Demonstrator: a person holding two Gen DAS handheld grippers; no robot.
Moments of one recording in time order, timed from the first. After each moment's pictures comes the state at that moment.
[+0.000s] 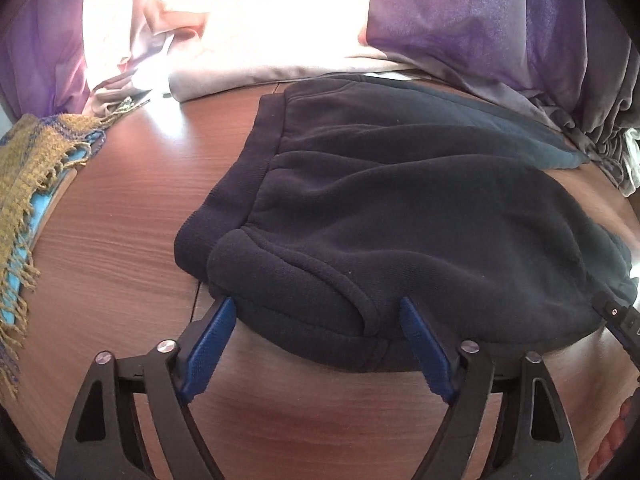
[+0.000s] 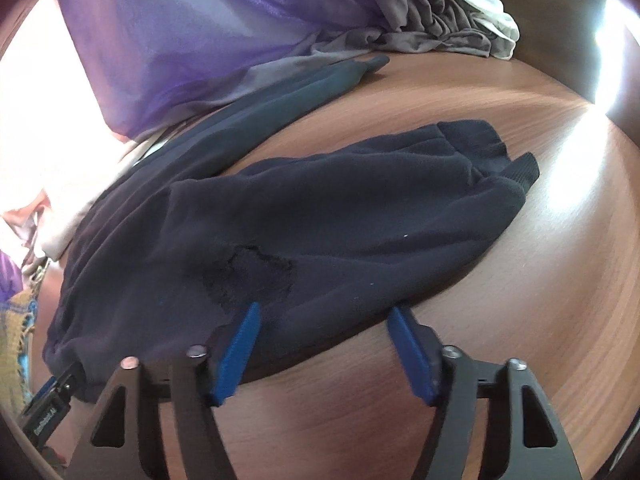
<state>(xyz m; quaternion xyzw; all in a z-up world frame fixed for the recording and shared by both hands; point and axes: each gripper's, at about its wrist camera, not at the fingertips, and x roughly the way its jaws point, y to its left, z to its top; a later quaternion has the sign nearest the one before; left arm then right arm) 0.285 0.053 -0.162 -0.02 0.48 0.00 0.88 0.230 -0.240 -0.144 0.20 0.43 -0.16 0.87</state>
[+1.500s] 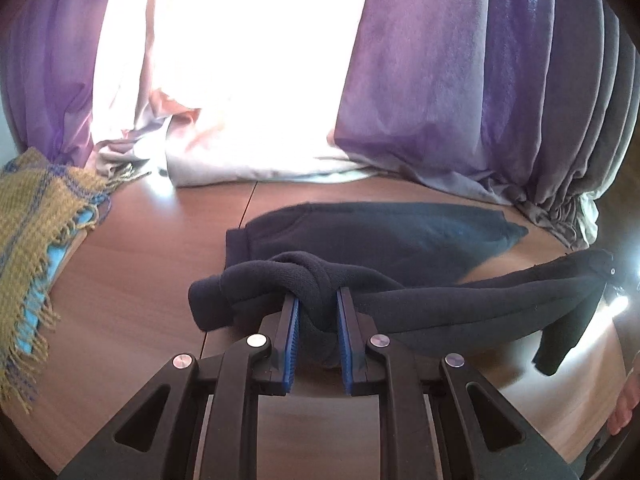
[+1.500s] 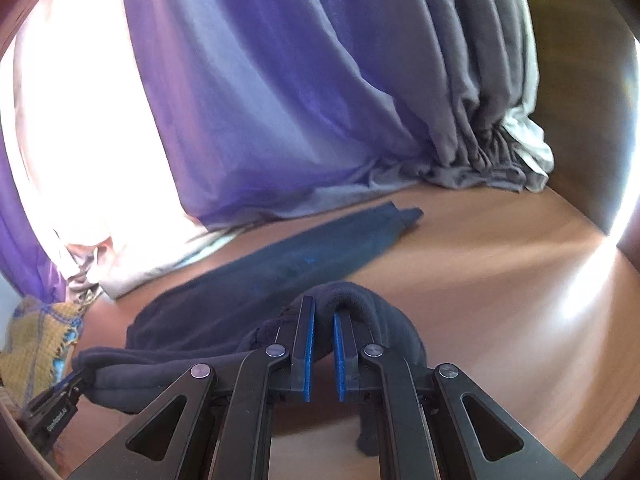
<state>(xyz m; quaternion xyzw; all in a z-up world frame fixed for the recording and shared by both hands) 0.278 0.037 -0.049 -0.05 0.38 -0.03 0.92 0.240 -0.256 -0.012 0.13 0.31 -0.09 0.94</state>
